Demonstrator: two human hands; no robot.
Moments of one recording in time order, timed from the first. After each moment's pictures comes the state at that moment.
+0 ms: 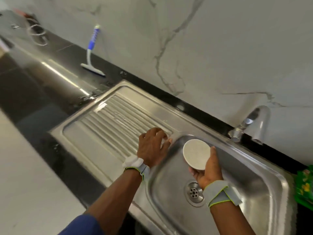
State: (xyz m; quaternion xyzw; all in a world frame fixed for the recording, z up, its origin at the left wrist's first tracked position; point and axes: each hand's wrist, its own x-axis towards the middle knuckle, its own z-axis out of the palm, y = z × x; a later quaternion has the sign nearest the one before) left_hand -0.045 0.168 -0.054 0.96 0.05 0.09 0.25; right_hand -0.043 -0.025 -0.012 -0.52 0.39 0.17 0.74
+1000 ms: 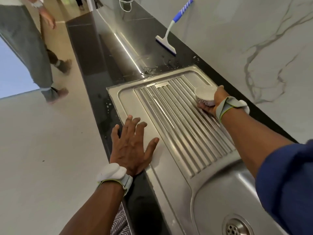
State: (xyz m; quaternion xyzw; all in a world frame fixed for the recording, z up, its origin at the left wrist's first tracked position) left_hand -0.185 0.319 -0.115 0.93 0.32 0.16 0.11; right_hand 0.148 0.240 -0.050 -0.70 0.12 0.32 0.63
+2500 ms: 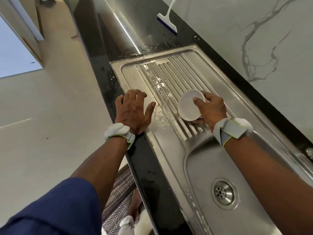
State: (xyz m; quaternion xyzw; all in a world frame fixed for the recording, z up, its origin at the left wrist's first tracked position) left_hand -0.184 0.319 -0.120 0.92 0.32 0.23 0.09; right_hand -0.012 0.141 -0.042 -0.81 -0.08 0.23 0.53
